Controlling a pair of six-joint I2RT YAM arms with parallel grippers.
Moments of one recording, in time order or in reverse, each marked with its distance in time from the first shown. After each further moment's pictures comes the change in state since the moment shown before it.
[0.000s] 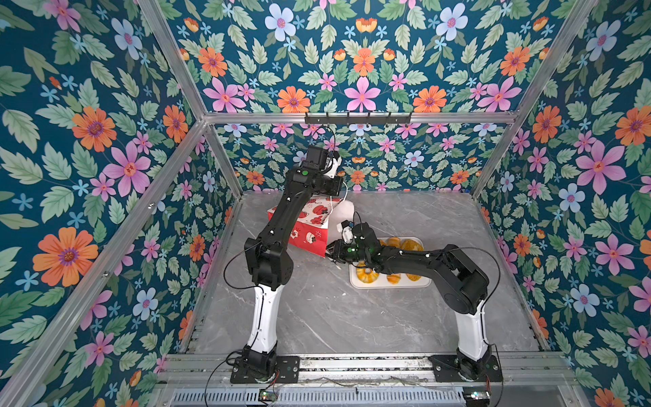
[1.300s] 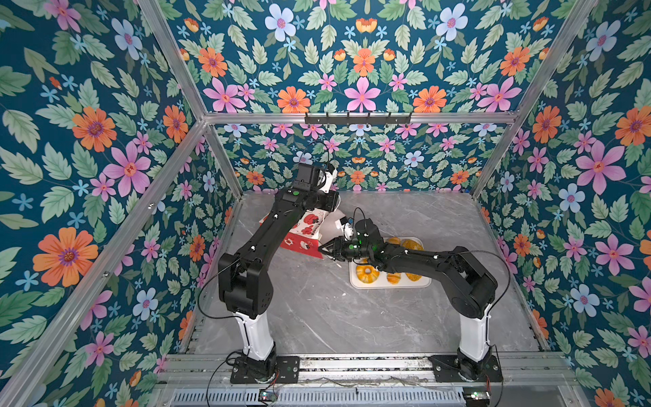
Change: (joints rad) left arm -0.001 -0.412 -0.660 0.360 0.039 -0.008; right arm 0.000 -0.081 -0.012 -0.069 -0.050 -0.043
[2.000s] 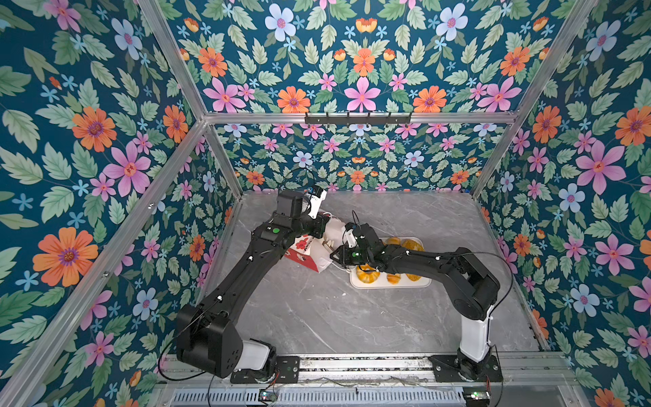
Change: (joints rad) left arm 0.000 -0.413 -0.488 0.183 0.031 0.014; right arm 0.007 -0.006 0.001 -0.222 0.222 -0.259
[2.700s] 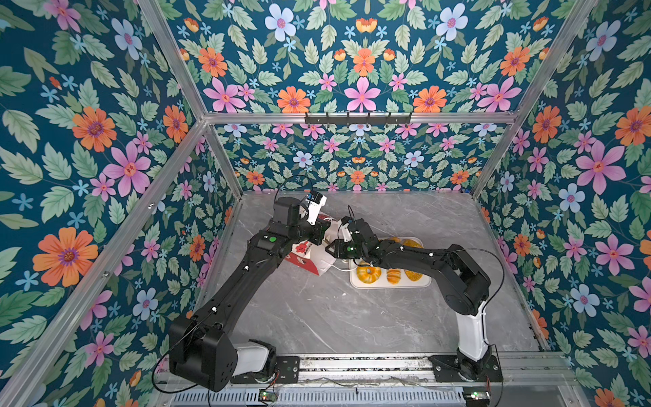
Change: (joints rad) left arm 0.000 -0.069 -0.087 0.043 0.074 -0.004; right arm 0.000 0.075 0.120 -0.015 0.041 -0.008
